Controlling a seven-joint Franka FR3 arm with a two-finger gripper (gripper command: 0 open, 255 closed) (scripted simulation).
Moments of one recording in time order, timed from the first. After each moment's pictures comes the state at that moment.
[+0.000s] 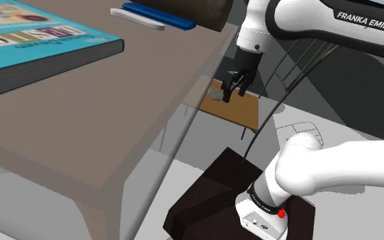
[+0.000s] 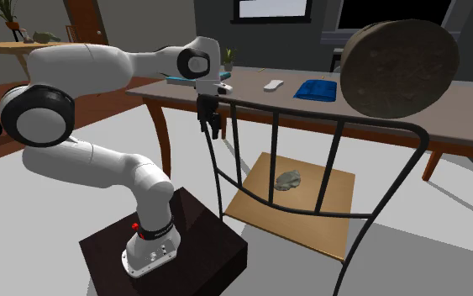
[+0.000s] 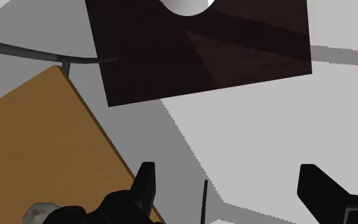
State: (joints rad) arm -0.02 -0.83 0.03 -2.44 -0.01 1.52 0.16
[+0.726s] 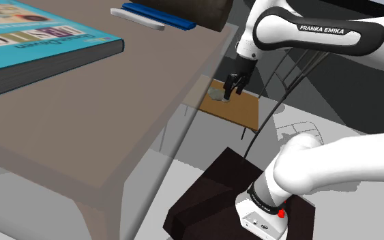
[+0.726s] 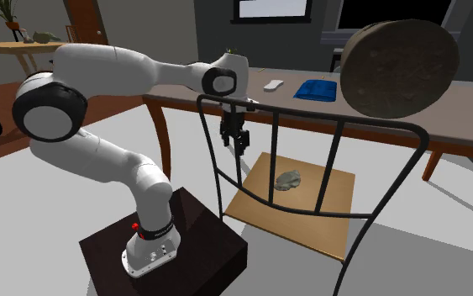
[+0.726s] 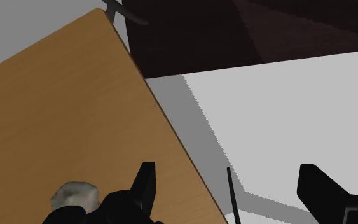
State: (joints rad) arm -0.08 -0.72 -0.17 -2.48 -0.13 1.72 -0.07
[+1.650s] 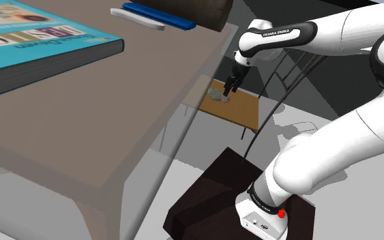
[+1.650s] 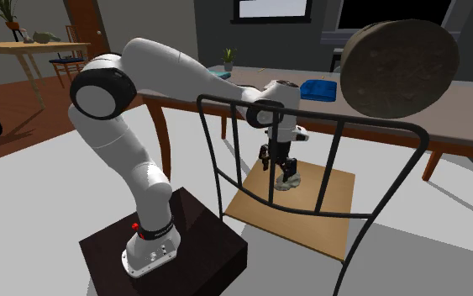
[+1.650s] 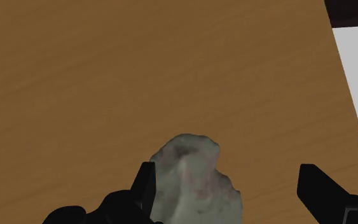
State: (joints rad) arm -0.09 -0.31 -0.50 -2.32 -0.14 2.03 -0.46
